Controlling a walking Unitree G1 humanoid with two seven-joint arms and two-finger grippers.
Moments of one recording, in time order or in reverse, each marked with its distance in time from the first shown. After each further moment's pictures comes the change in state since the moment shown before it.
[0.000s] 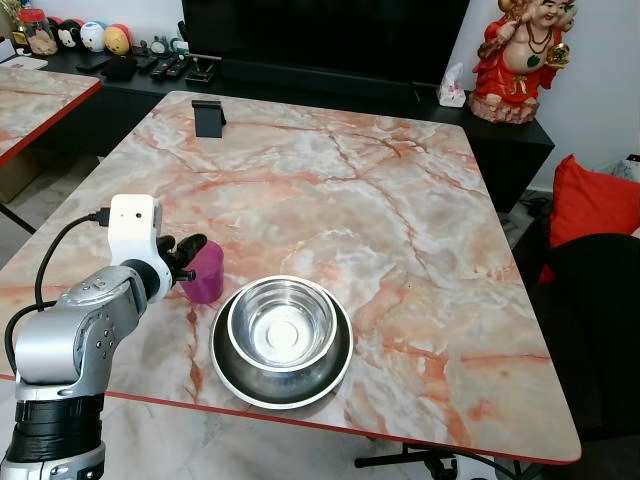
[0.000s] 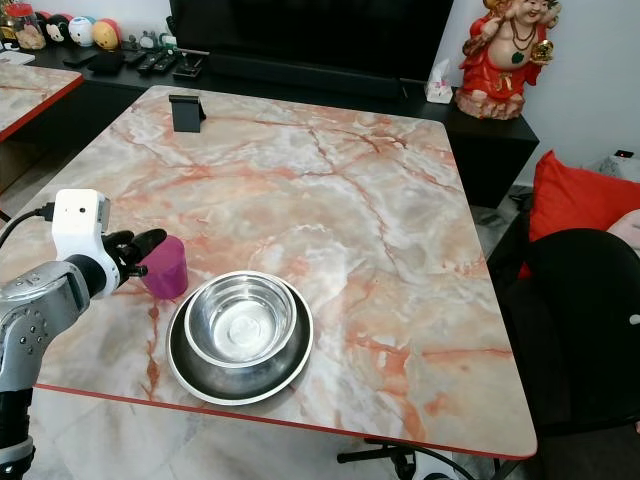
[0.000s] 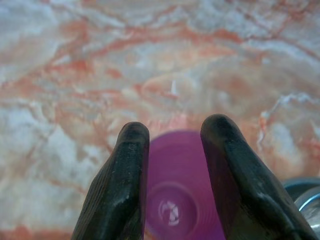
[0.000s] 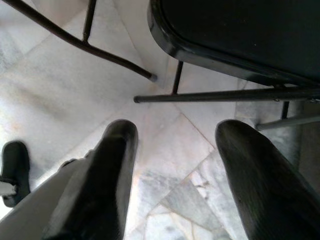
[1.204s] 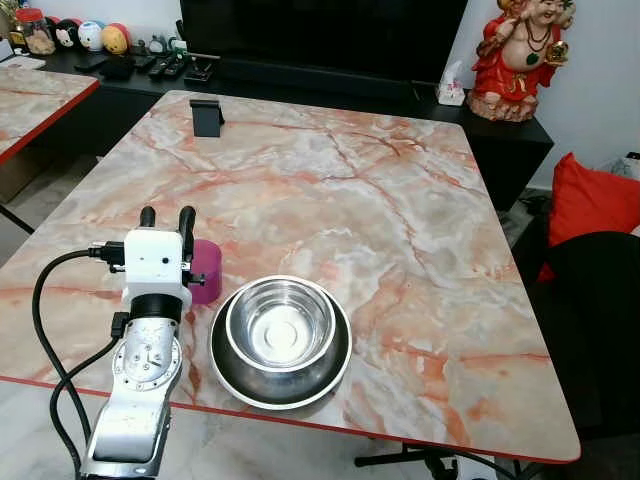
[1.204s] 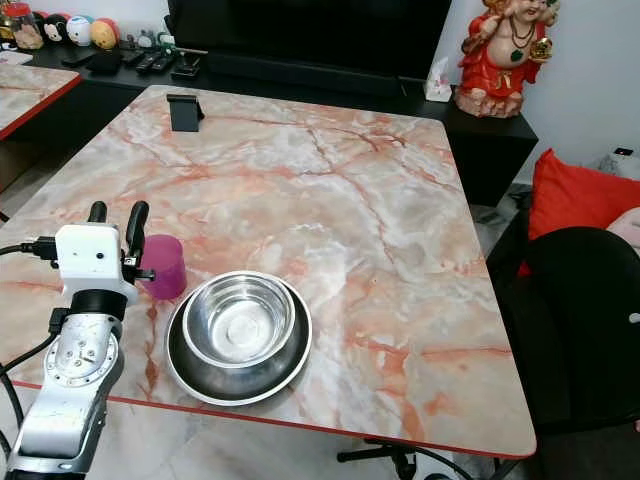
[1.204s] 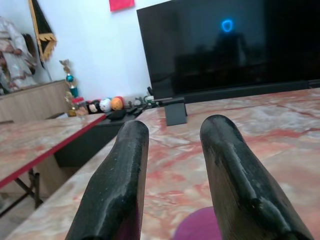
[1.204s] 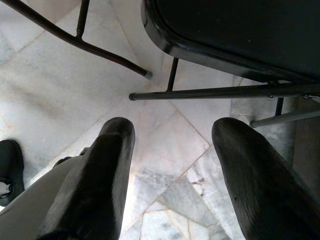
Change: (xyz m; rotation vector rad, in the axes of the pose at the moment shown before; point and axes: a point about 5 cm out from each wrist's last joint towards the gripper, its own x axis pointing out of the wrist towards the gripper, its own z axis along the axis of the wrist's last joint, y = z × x) left arm -0.027 -0.026 -0.024 0.308 -0.567 0.301; right arm 0.000 0.000 -0.001 0.001 0.000 -0.011
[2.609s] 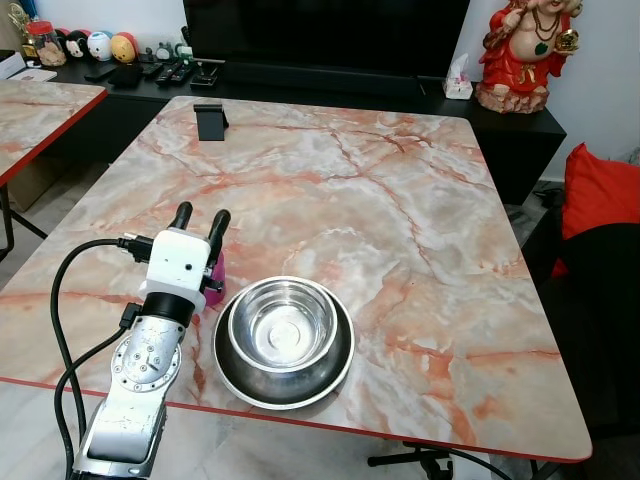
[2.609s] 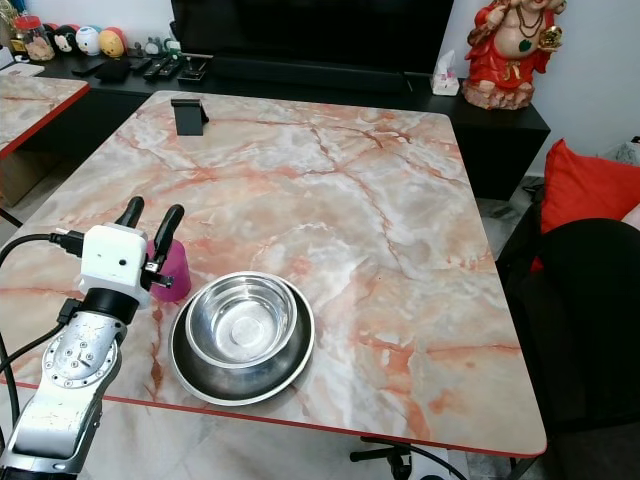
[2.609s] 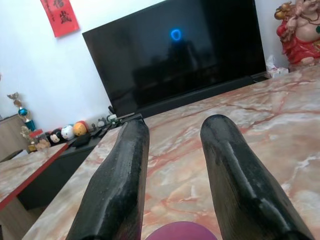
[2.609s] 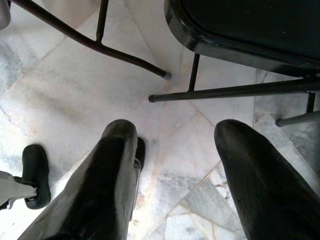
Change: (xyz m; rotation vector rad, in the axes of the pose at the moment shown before) left arm 0.000 -0.017 0.007 0.028 -0.064 -0.233; right arm 0.001 0.009 -0.002 0.036 -0.002 0.004
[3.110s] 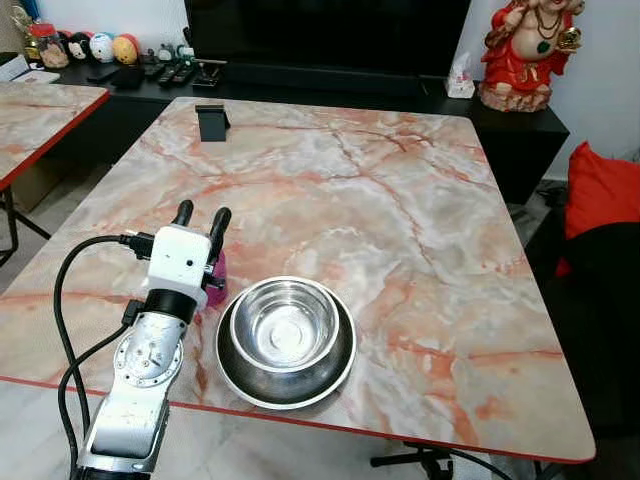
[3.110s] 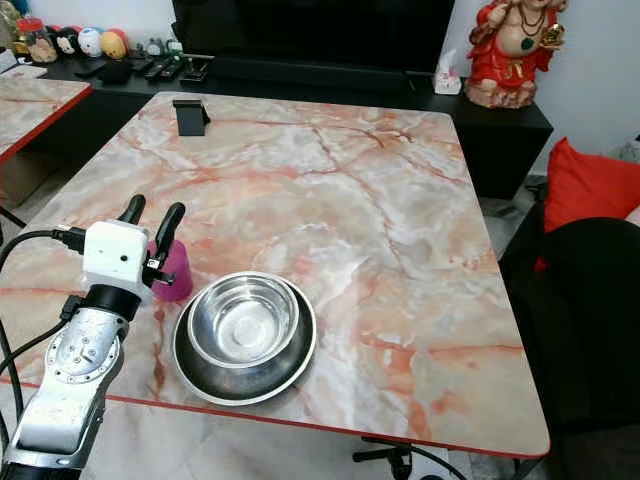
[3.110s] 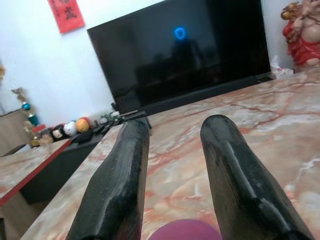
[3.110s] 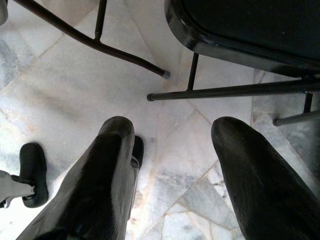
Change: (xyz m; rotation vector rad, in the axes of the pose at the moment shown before) left arm 0.003 -0.003 0.000 -0.026 0.007 0.006; right arm 0.000 -0.003 0.000 0.004 -0.001 -0.011
